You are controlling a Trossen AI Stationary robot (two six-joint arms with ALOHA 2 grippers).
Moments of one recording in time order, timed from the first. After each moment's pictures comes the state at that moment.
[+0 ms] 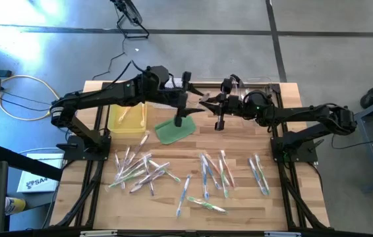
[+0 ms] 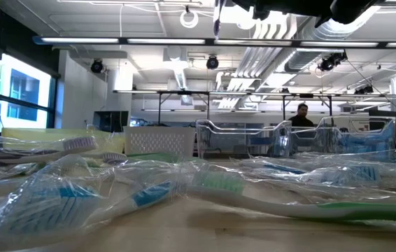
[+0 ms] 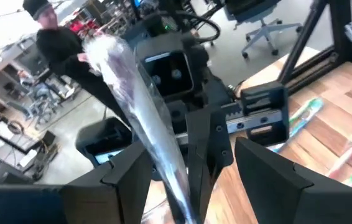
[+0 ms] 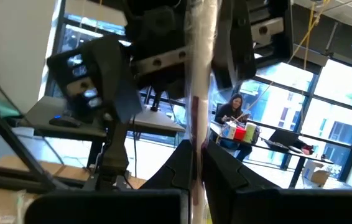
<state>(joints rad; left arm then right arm) 0.18 1.52 1.63 -0.28 0.23 0.64 -0.22 1.28 0.78 0.75 -0.13 -0.23</state>
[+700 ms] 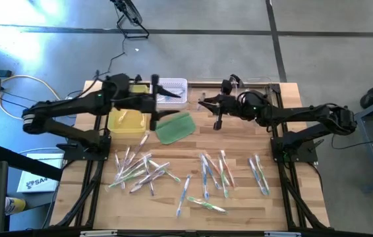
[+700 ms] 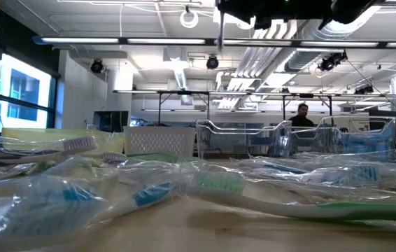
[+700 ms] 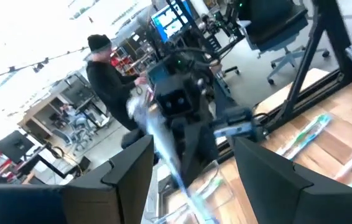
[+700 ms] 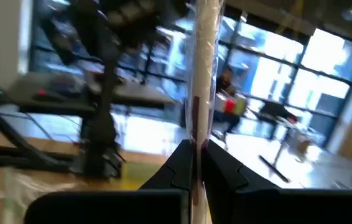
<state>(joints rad) 0.18 1.13 1.20 -0.04 0.20 0.66 -0.22 1.28 0.78 0.64 -0.03 -0.23</state>
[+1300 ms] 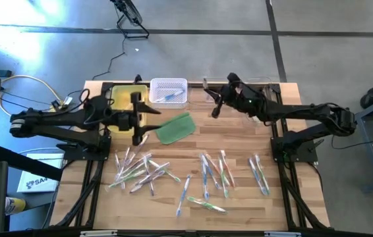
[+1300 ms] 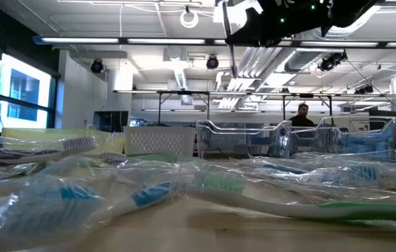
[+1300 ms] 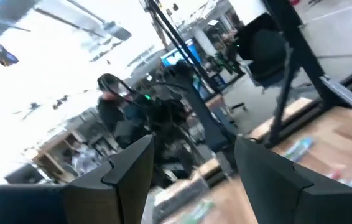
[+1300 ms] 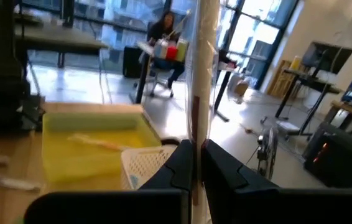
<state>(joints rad) 0.07 0.82 0.71 0.32 0.16 0.63 -0.32 1.28 0.80 0.45 0.15 -0.24</state>
